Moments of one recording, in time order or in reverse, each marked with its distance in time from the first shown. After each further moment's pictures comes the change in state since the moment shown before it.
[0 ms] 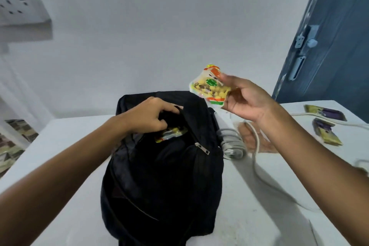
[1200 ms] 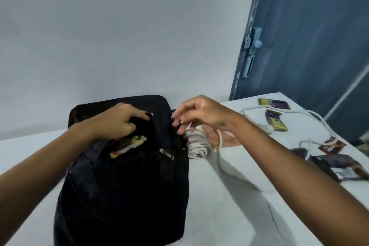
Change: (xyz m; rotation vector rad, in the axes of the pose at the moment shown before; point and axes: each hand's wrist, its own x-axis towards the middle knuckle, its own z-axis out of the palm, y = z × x) left_hand 0.030 -0.014 0.006 0.119 -0.078 0.006; right_hand -0.022 0.016 -0.016 -0.947 -0.053 0.031
